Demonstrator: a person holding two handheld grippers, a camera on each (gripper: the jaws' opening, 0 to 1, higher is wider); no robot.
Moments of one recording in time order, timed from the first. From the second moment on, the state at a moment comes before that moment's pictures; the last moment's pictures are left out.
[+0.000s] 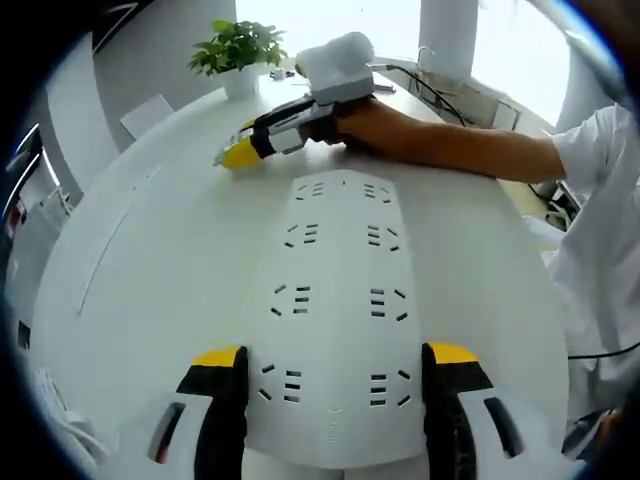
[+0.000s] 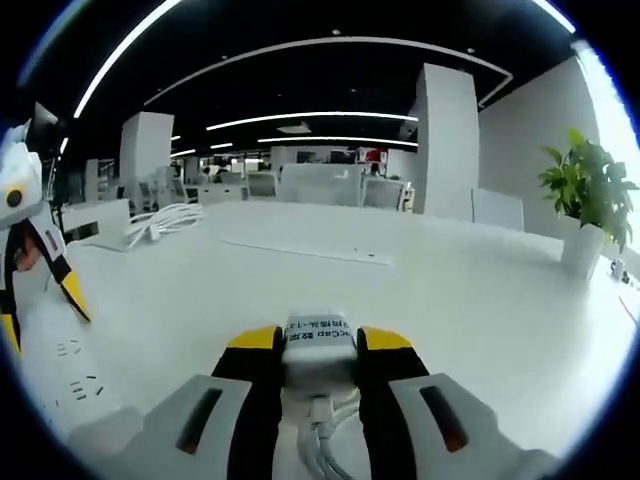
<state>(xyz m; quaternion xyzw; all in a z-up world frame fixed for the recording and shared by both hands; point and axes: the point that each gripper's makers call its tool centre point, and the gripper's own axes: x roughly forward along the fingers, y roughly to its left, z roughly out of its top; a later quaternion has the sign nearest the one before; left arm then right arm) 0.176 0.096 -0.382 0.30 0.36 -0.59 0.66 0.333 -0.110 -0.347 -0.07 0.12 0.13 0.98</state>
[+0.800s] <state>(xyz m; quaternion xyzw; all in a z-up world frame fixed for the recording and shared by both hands) 0.176 0.097 -0.381 0.30 0.36 -0.59 0.66 0.317 -0.115 -0.314 -0.02 0.09 0.14 0.99</state>
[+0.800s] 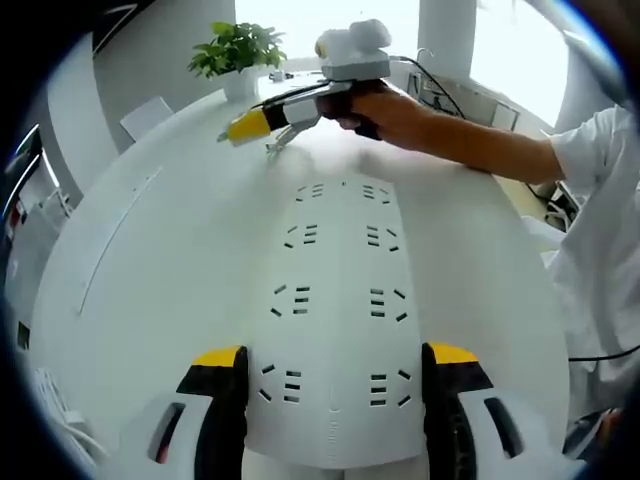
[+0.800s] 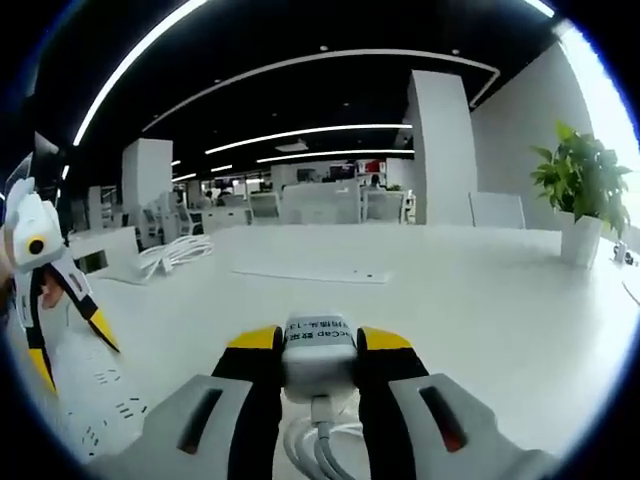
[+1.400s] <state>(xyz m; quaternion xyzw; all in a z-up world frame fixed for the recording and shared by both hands) 0.177 0.096 -0.381 0.30 0.36 -0.59 0.66 0.279 -0.110 -0.264 -0.04 0.07 0.17 0.98</state>
